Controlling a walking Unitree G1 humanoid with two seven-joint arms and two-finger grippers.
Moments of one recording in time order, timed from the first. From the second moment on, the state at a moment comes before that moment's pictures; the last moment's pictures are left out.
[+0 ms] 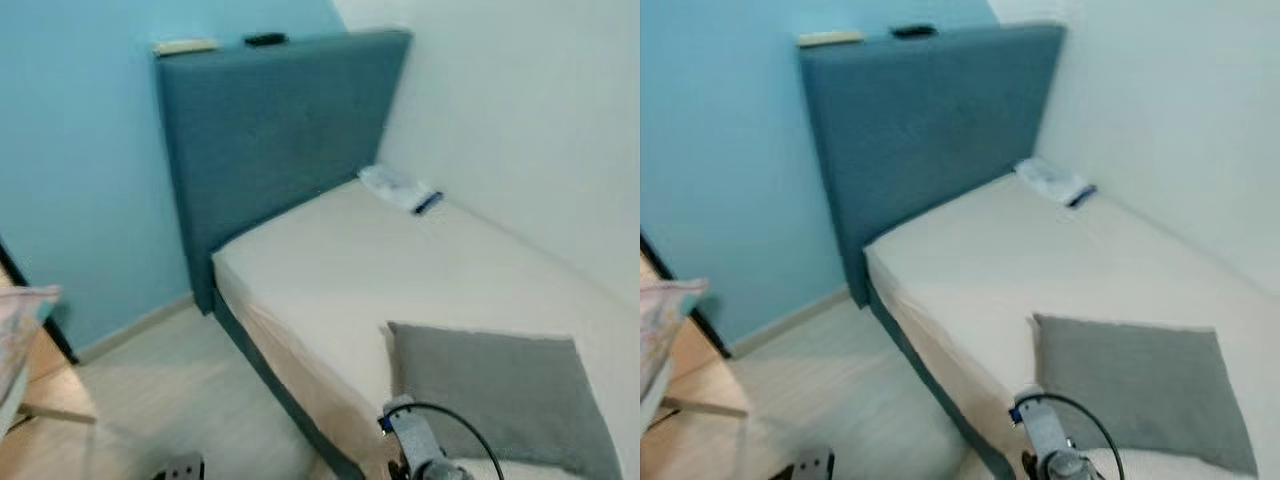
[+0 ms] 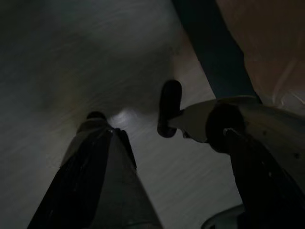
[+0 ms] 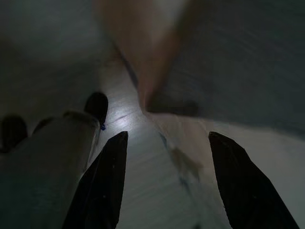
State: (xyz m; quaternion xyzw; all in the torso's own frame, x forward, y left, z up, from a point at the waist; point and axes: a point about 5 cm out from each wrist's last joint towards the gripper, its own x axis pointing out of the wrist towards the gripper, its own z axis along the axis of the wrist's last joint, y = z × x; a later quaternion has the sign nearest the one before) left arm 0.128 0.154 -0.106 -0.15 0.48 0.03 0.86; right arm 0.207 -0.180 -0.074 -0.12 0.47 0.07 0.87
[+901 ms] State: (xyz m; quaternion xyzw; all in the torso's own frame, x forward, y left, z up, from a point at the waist) left arm 0.138 0.153 -0.102 -0.15 0.47 0.02 0.87; right arm 0.294 -0.139 -0.010 0.12 0.31 0.07 0.94
